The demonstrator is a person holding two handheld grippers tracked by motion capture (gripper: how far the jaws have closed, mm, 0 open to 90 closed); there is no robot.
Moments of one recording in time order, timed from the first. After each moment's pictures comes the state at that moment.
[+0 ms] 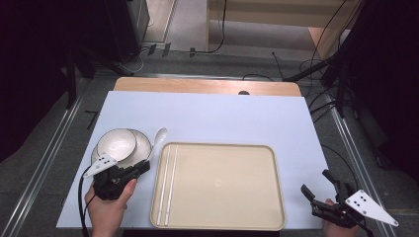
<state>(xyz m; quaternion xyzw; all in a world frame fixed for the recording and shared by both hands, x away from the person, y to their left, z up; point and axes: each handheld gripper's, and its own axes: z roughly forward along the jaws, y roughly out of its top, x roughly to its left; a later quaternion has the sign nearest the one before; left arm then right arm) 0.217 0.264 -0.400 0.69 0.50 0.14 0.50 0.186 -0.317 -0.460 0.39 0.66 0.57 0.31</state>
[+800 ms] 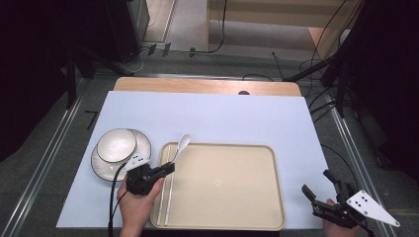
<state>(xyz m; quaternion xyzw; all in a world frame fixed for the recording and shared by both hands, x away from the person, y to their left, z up) 0.243 0.211 -0.441 0.71 0.51 0.10 0.48 0.185 -0.319 -0.460 0.39 0.66 0.57 0.31</state>
